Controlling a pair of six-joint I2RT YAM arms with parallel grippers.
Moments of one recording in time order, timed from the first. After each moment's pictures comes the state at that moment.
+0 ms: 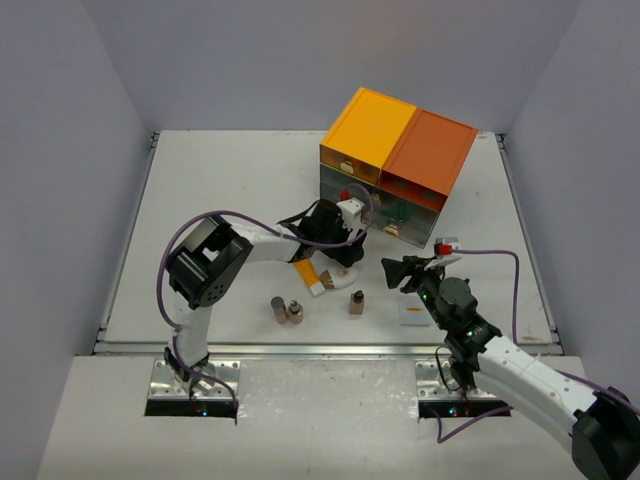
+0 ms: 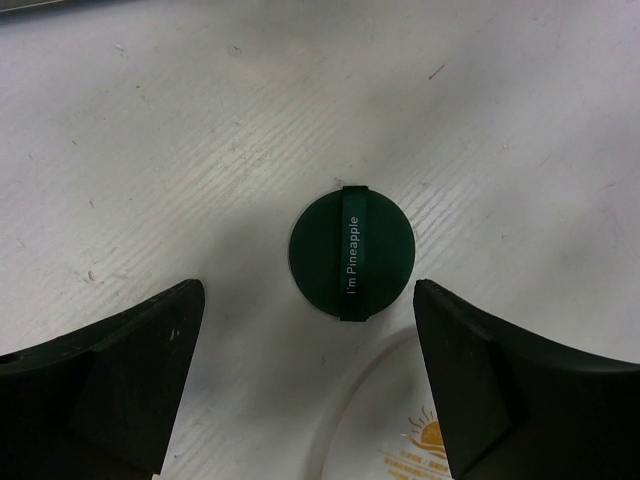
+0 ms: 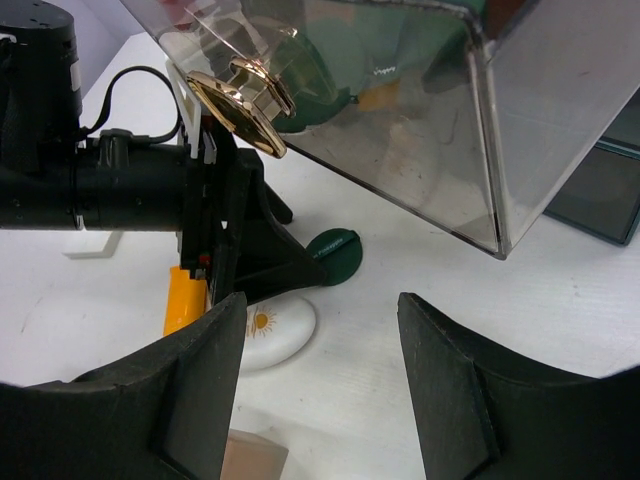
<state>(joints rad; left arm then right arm) -0.70 1.98 1.13 0.11 0.13 -0.11 0.62 0.62 0.03 0.47 0.26 0.42</state>
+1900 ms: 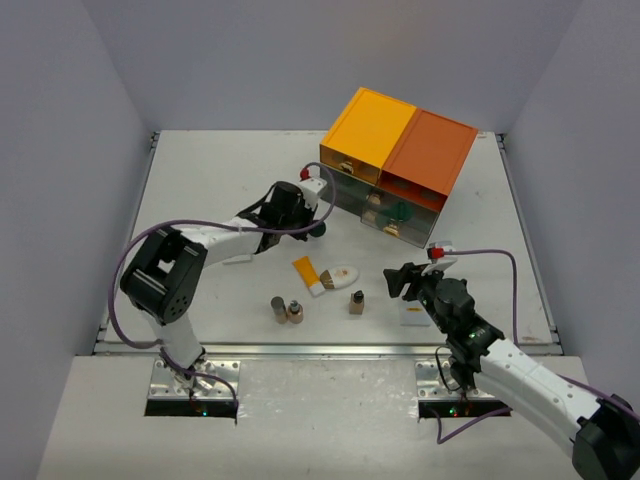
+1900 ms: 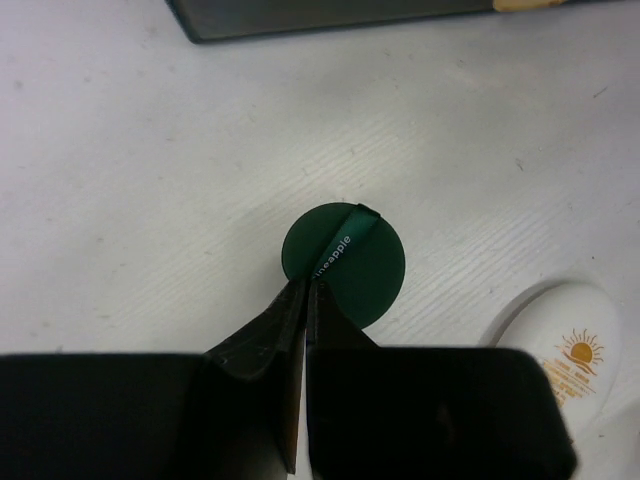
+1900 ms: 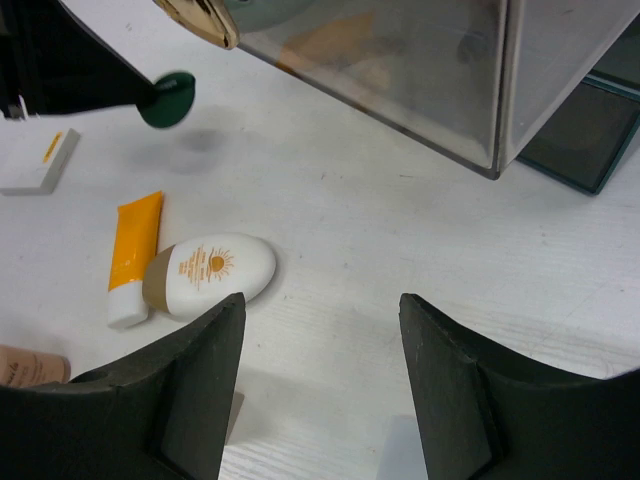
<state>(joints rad) -0.53 1.75 1.01 0.07 0.07 -0.01 0.62 0.57 0.04 0.29 0.24 0.37</state>
